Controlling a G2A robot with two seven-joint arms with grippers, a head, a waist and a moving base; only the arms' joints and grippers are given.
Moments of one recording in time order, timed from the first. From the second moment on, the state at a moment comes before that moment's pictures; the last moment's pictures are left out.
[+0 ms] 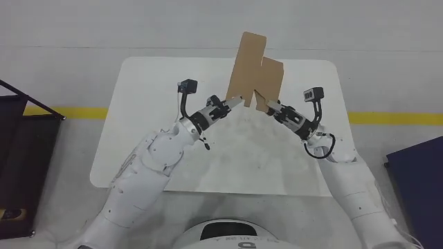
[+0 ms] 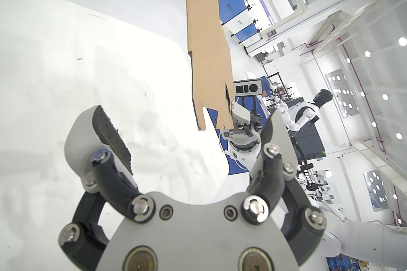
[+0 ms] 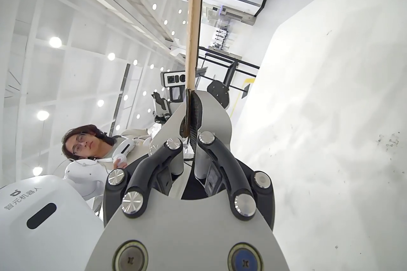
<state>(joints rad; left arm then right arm) 1.35 -1.24 -1.07 -1.69 0.30 -0.08 -0.34 -1.35 -1.19 1.31 -1.28 0.45 -0.61 0.86</state>
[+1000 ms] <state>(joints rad) 1.27 -1.27 -1.04 -1.61 0.27 -0.12 -0.31 -1.35 -1.18 1.30 -1.29 0.50 -0.60 0.96</state>
